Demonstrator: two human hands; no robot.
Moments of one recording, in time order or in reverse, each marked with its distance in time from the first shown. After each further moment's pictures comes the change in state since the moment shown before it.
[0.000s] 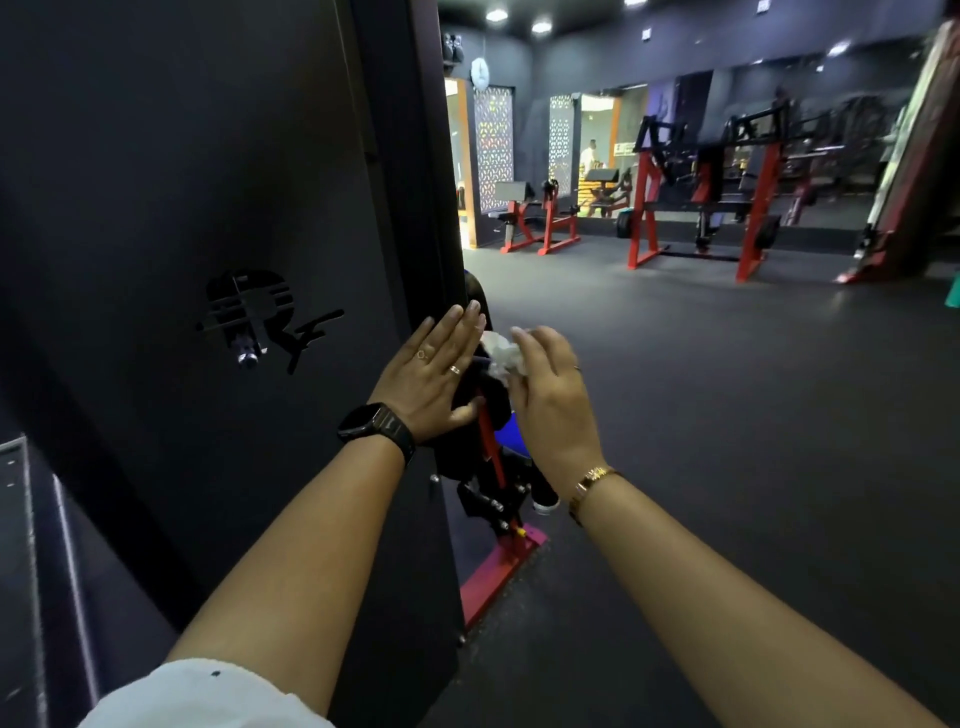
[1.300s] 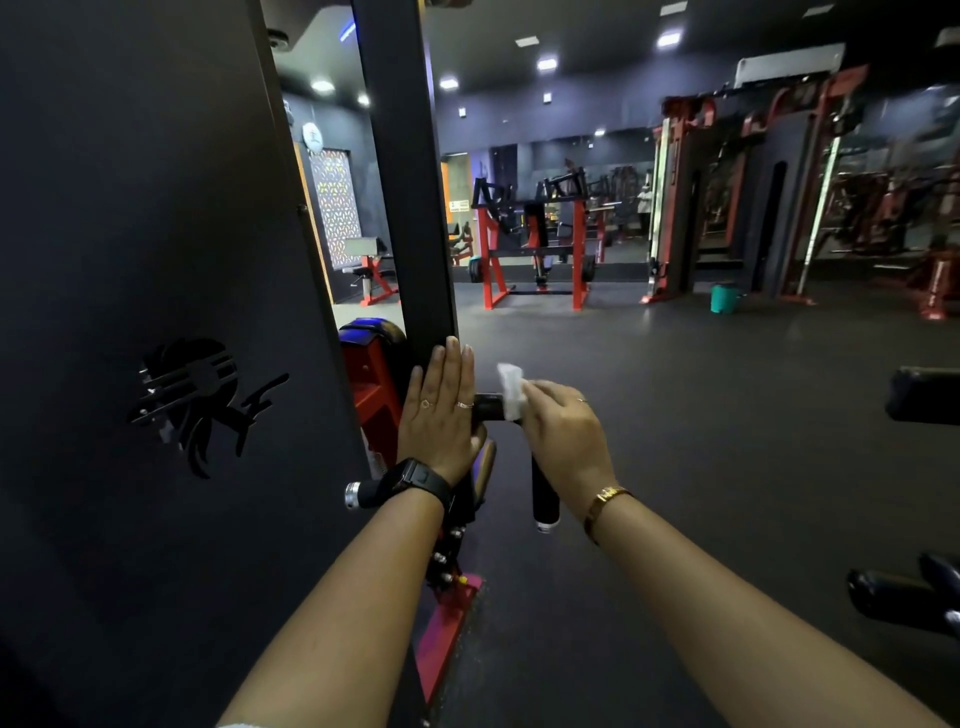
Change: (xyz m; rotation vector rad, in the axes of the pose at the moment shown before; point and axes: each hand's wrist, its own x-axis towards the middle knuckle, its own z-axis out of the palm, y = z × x) left_hand 0.006 0.019 0.020 -0.342 0.186 -0.221; right_hand -0.015 -0.017 0.008 -0.374 0.096 0.031
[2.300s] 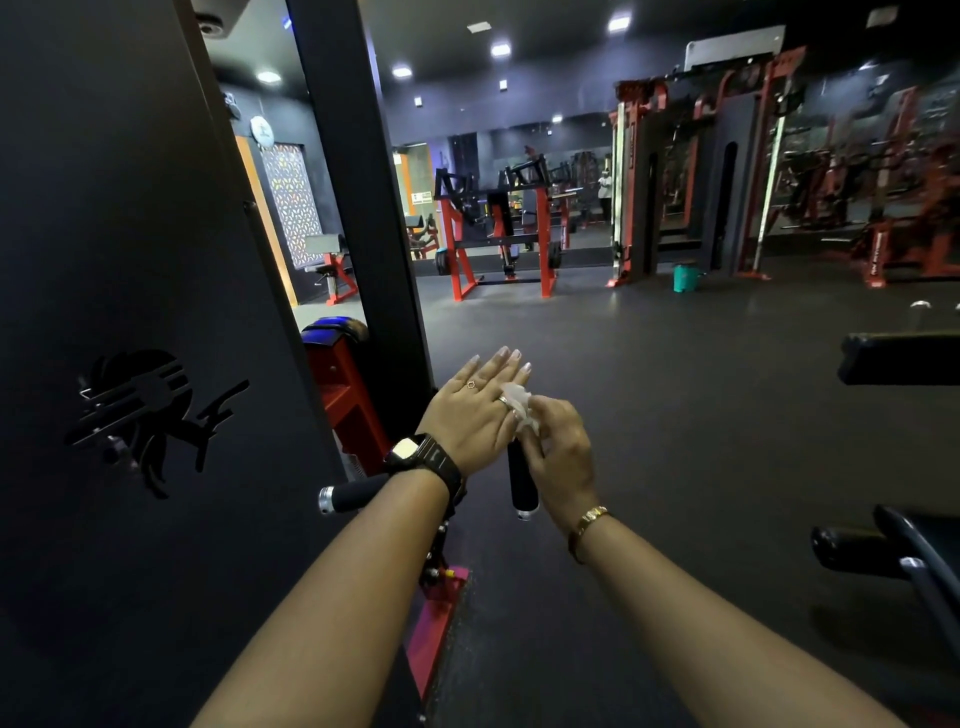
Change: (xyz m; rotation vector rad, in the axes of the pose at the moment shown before) left_hand 0.027 0.037 -0.007 -0.096 -0.388 0.440; right_hand -0.040 0.023 0.013 0.269 0.081 0.304
